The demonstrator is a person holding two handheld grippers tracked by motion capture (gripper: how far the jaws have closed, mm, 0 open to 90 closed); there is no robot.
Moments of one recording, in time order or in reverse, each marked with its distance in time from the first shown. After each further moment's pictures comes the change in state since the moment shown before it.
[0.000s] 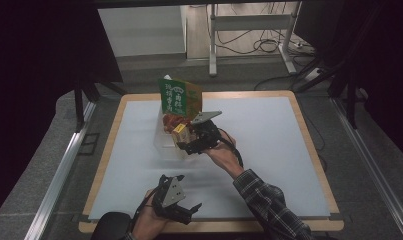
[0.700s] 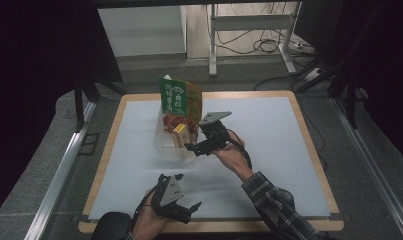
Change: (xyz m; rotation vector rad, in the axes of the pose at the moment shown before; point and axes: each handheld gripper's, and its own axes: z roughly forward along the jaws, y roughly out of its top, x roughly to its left) left arm 0.003 0.000 -0.003 -0.024 0.004 -0.026; right arm -0.004 -0.007 -0.026 0.004 -0.012 0.003
